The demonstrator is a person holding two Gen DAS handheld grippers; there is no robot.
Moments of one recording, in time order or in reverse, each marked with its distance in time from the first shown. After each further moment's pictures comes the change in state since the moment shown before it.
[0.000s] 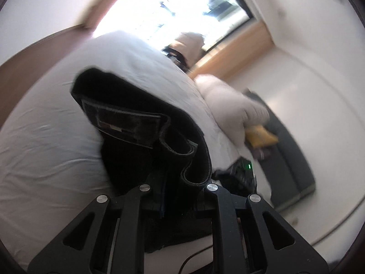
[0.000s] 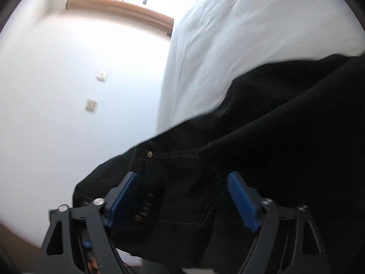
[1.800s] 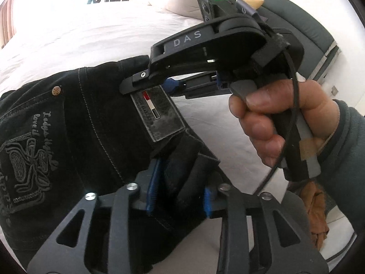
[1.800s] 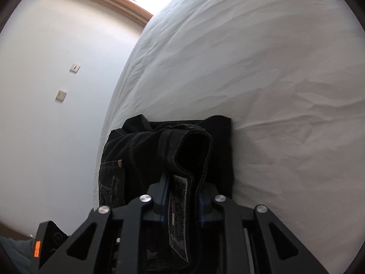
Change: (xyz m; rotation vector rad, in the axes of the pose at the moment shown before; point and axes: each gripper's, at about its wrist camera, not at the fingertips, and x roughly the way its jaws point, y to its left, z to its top) left arm 0.329 -0.175 -0.166 0.571 0.510 0.115; right arm -0.096 -0.098 0.059 -0.145 0.044 -0.271
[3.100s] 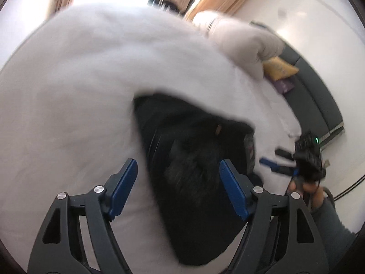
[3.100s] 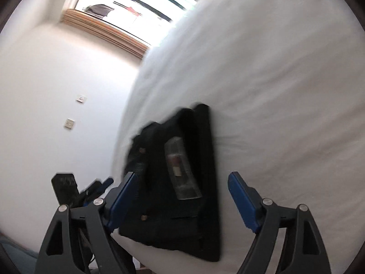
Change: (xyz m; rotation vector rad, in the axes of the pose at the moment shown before) left arm -0.149 0.212 -0.035 -0.404 -0.102 -0.027; right arm -0.085 -0.021 -0.059 0.100 -0.174 0.040
